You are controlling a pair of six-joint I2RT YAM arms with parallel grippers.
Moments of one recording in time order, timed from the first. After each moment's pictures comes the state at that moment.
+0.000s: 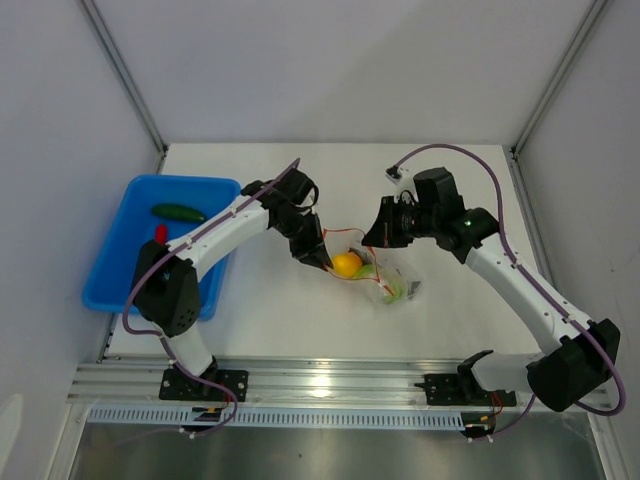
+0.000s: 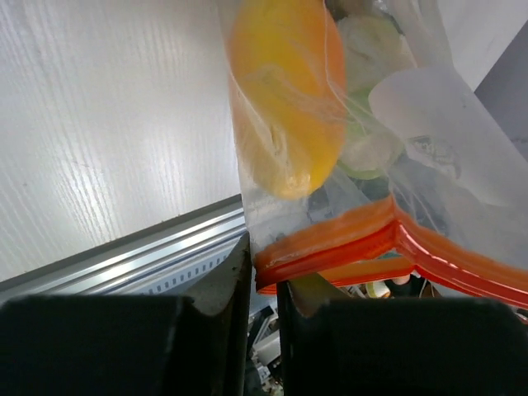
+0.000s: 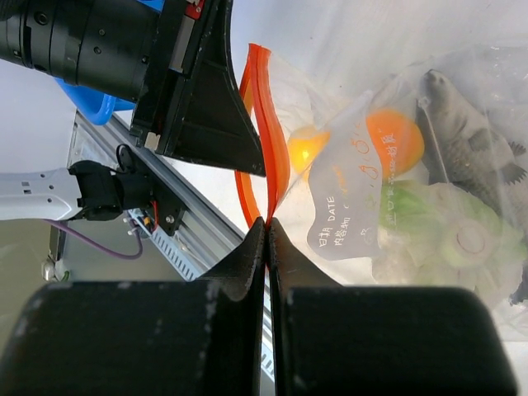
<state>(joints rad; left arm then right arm) -0.59 1.73 1.44 -0.95 0.49 -0.84 0.52 1.28 1.24 -0.62 -0.45 0.44</state>
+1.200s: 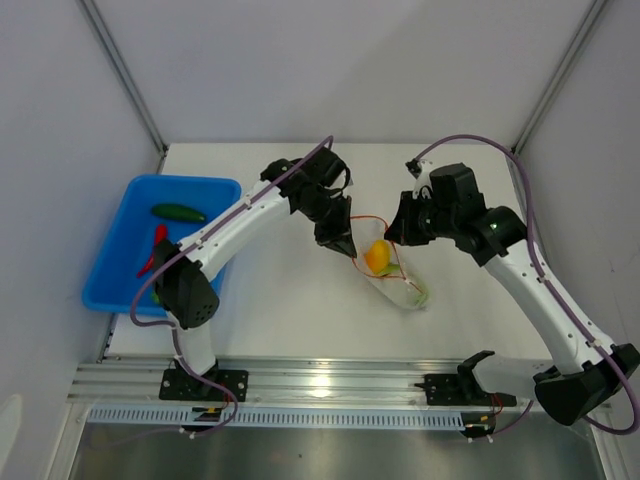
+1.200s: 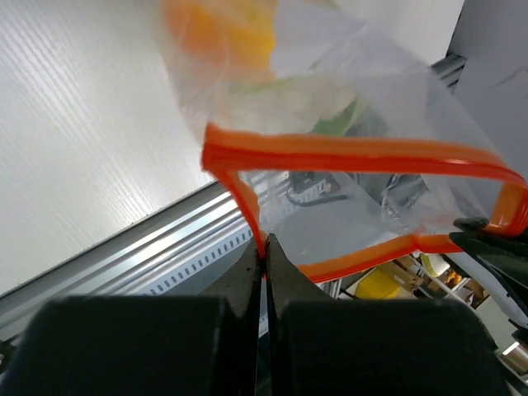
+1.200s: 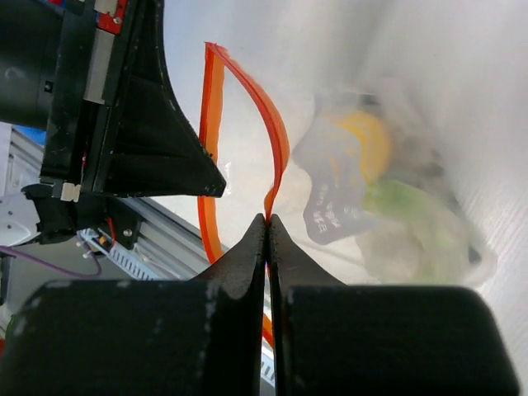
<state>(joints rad) -0.72 1.83 1.85 -1.14 0.45 -0.74 0.52 1.21 1.37 -0.84 -0.24 0.39</state>
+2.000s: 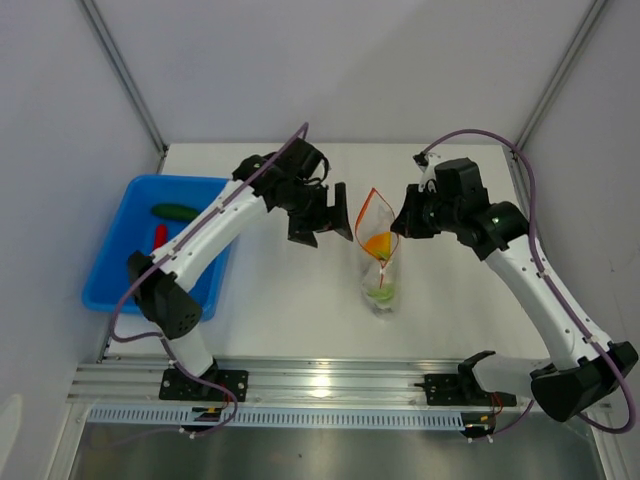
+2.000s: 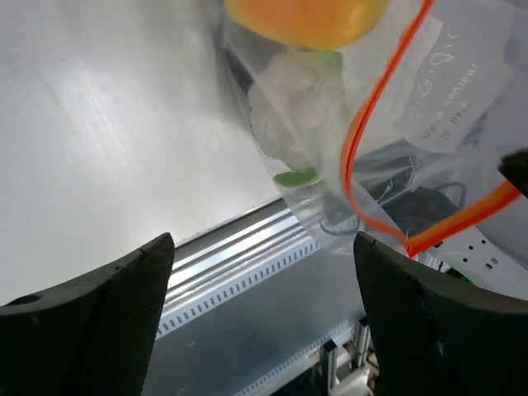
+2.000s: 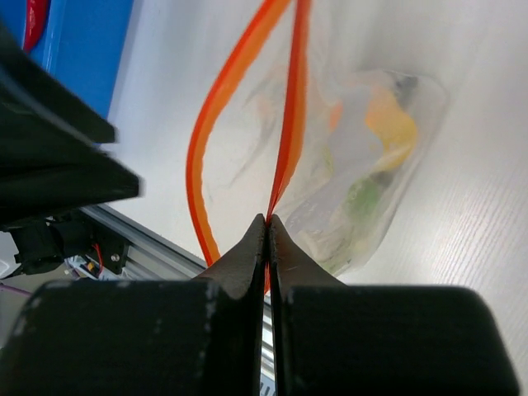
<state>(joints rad) -0.67 1.75 1.82 -1.14 0.32 -0.67 0.47 1.22 1.39 -0.84 -0.19 0.38</state>
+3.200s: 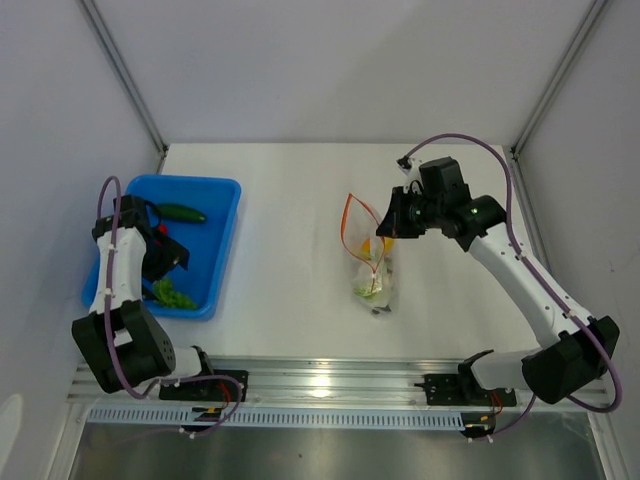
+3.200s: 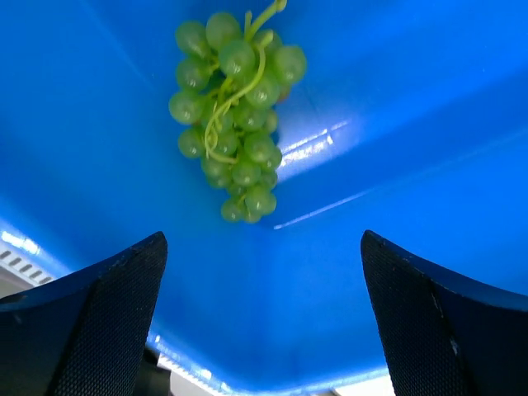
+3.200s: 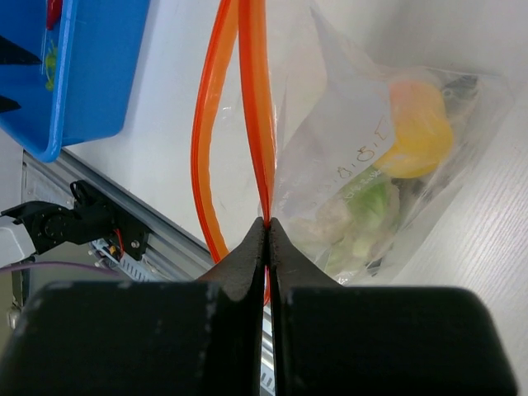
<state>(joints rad) 0.37 1.32 1.09 -1.14 -0.15 -0.62 0.47 1.32 1.35 -0.76 -0.31 0.40</state>
